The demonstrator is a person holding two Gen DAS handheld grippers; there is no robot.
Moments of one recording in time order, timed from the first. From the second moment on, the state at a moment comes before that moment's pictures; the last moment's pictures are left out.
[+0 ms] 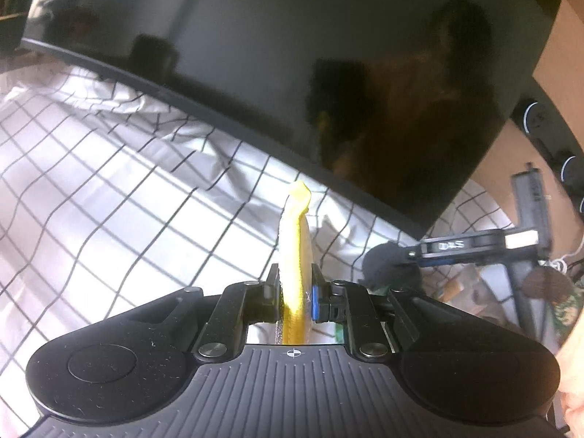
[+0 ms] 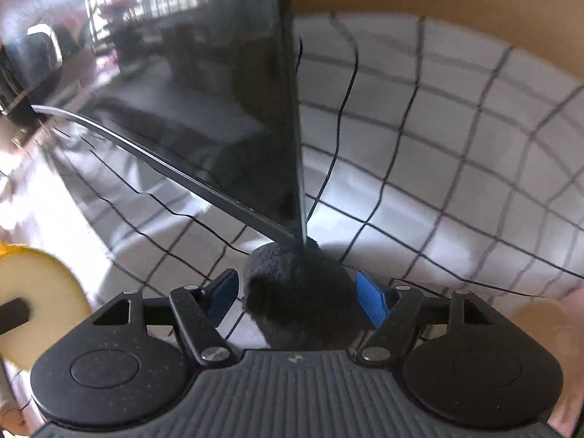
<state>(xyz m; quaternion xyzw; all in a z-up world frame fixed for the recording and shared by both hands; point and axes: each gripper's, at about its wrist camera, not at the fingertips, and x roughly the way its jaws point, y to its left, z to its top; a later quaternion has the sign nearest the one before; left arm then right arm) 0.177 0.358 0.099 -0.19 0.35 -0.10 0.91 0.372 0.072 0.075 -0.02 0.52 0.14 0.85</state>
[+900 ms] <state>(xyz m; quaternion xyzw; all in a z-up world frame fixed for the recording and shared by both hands) 0.197 0.302 0.170 -0.16 0.28 -0.13 0.94 0.270 -0.001 0.229 -0.05 0.38 0.16 0.91</state>
